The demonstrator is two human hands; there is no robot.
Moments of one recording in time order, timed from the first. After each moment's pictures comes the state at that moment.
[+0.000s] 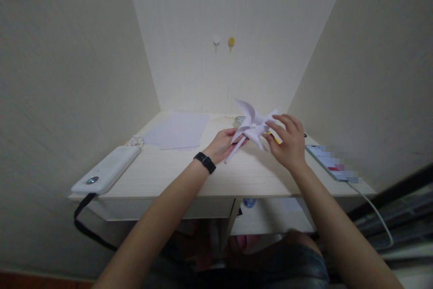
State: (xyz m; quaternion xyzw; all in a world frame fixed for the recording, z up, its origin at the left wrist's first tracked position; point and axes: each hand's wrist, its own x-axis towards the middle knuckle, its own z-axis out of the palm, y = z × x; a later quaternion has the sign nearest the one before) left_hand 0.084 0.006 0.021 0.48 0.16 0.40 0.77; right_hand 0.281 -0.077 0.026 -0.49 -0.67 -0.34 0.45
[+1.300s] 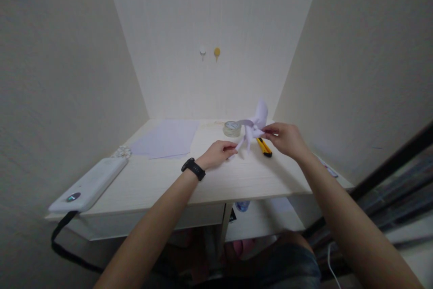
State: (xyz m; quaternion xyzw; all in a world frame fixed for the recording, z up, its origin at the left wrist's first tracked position) left_hand 0.080 0.015 0.012 0.81 0.21 0.30 0.46; right_hand 0.317 -0.080 0.065 -0.62 -0.66 -0.10 0.41
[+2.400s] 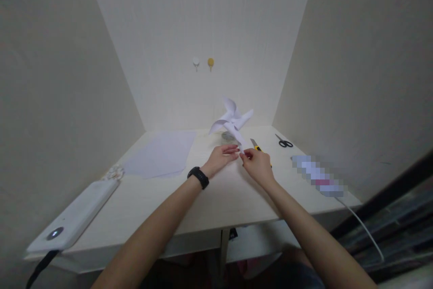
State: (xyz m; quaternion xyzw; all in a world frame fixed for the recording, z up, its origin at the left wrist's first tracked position) left_hand 0.115 0.048 0.011 0.73 0.25 0.37 0.52; right_hand 0.255 -0.044 0.014 -0.71 -0.57 -0.01 0.42
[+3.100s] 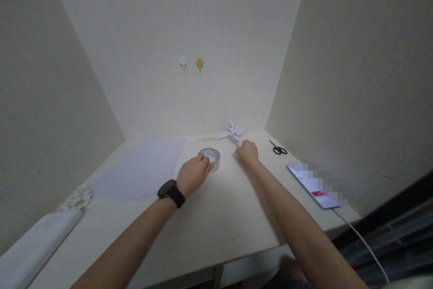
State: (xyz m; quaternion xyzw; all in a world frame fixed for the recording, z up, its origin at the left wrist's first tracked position) left_hand 0.070 0.070 0.021 0.92 0.36 0.15 -0.08; right_hand 0.307 0.074 0.019 -0.87 -0.44 0.03 0.22
